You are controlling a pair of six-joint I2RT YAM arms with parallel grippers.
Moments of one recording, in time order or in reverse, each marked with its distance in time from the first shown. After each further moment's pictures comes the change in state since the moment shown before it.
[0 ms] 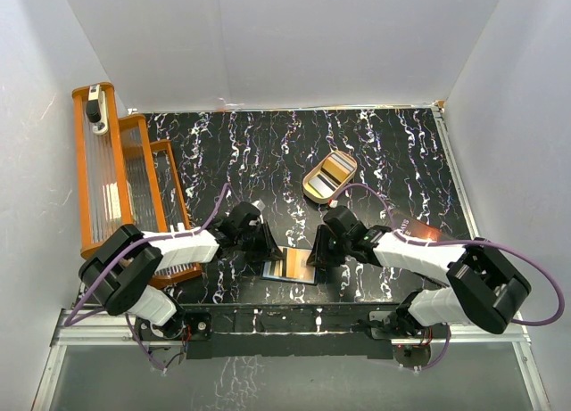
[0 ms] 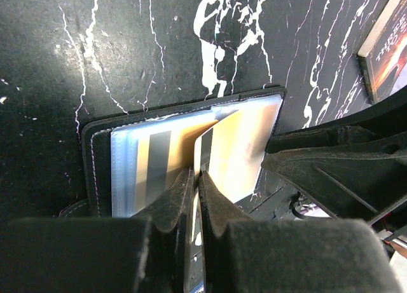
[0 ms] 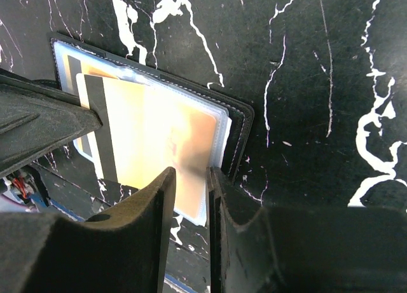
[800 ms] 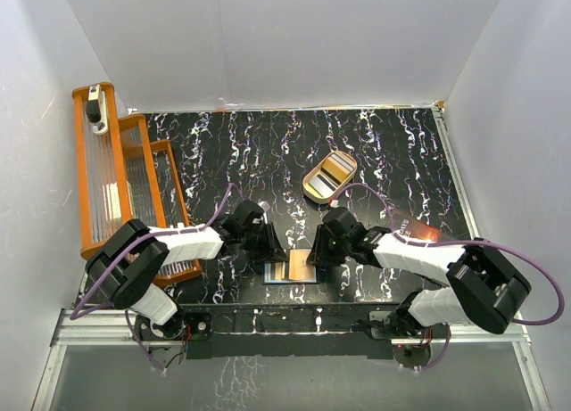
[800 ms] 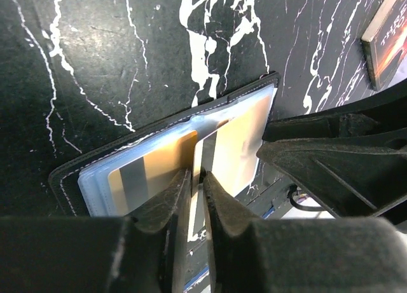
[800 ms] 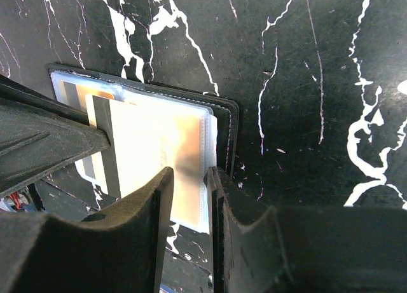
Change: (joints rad) left arm -0.001 0.056 0.047 -0.024 0.068 0.025; right arm 0.005 -0.001 -0.012 0.025 0.049 0.000
